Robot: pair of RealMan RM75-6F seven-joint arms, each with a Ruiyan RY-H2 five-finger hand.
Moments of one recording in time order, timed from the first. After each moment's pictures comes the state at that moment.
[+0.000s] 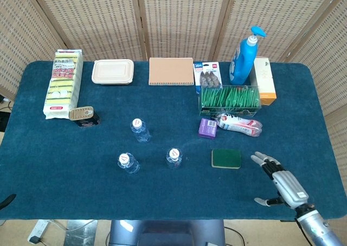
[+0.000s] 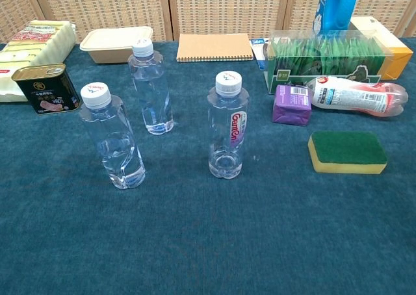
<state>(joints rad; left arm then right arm) 0.07 -1.01 0.06 -1.49 1.72 1.81 -0.39 0.25 -1.08 -0.06 -1.64 -1.73 1.23 0.44</state>
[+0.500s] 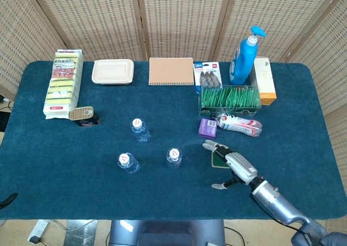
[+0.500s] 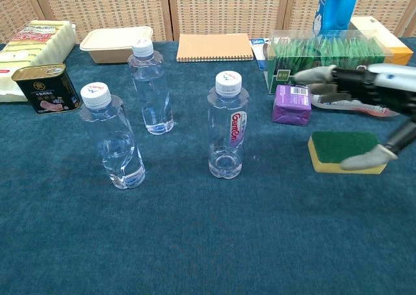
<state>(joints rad) 0.07 -1.02 0.05 -1.50 1.71 1.78 -0.35 0.52 -1.32 0.04 -1.55 -1.71 1.04 0.64</state>
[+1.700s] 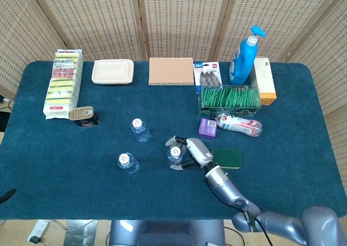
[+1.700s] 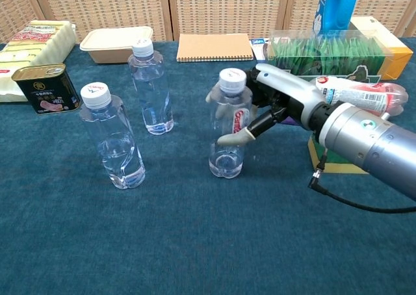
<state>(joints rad) 0.05 -1.01 0.03 -1.50 1.66 1.72 -0.39 0.69 -1.80 0.18 -1.25 -1.47 1.04 0.53</state>
